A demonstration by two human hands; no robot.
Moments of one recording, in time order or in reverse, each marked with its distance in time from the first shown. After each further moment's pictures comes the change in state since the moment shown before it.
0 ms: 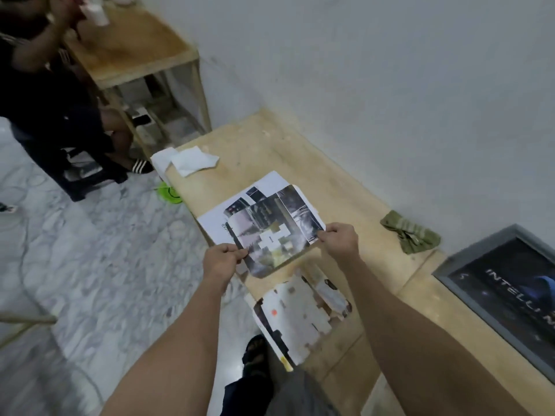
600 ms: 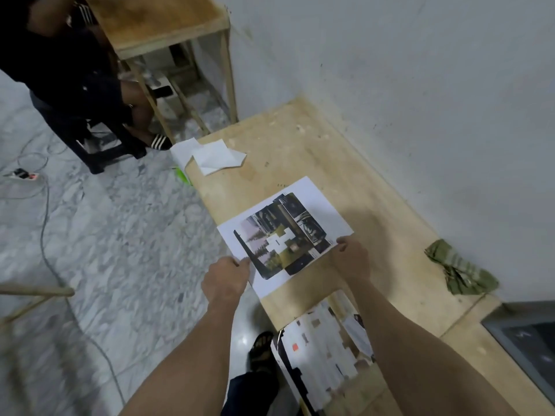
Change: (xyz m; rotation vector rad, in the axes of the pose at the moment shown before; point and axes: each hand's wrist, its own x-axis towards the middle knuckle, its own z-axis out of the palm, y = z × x) left_hand 0.064 0.002 -0.012 0.736 0.219 -0.052; right_hand 0.062 -0.015 0.068 -0.403 -0.065 -0.009
